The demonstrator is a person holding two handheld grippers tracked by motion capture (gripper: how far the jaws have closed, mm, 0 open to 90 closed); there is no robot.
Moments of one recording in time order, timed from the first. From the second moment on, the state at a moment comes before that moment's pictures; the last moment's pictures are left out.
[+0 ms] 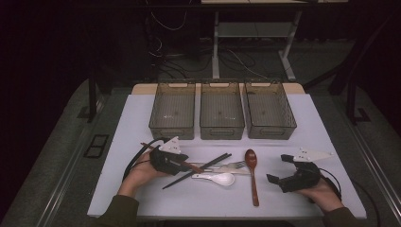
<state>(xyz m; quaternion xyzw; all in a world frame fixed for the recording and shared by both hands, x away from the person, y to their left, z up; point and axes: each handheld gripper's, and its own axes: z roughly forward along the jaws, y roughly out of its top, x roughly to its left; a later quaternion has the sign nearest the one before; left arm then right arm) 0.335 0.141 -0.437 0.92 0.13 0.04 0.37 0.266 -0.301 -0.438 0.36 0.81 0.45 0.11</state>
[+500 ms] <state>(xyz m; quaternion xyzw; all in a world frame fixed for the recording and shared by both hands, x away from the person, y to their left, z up) 0.334 0.142 -0.436 0.92 0.13 0.04 0.36 0.266 -0.301 -0.439 0.36 0.81 0.45 0.11</state>
